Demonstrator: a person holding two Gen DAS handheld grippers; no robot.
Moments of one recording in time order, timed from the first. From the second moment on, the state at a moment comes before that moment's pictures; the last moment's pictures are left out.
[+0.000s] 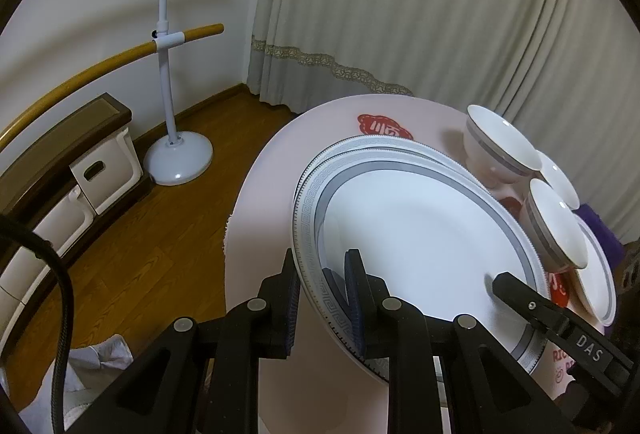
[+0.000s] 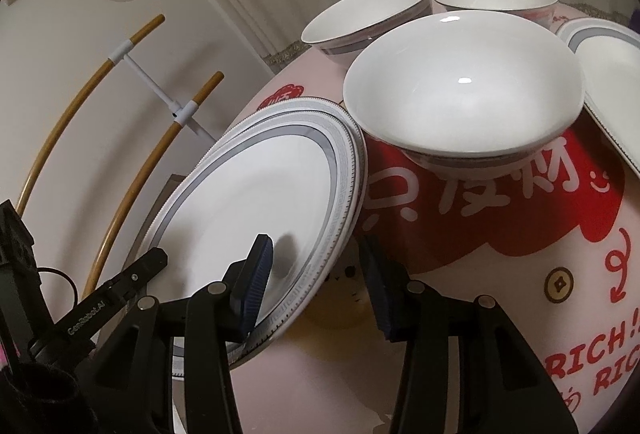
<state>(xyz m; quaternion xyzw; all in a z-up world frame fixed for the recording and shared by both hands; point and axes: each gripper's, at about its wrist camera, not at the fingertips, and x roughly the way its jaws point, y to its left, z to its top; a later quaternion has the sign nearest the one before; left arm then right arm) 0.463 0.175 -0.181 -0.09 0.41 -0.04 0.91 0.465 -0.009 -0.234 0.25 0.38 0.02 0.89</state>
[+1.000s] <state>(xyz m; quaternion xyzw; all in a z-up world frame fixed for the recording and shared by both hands) 0.475 0.164 -0.194 -0.08 0.41 -0.02 0.91 0.476 -0.018 -0.241 0.24 0.37 0.04 0.90</state>
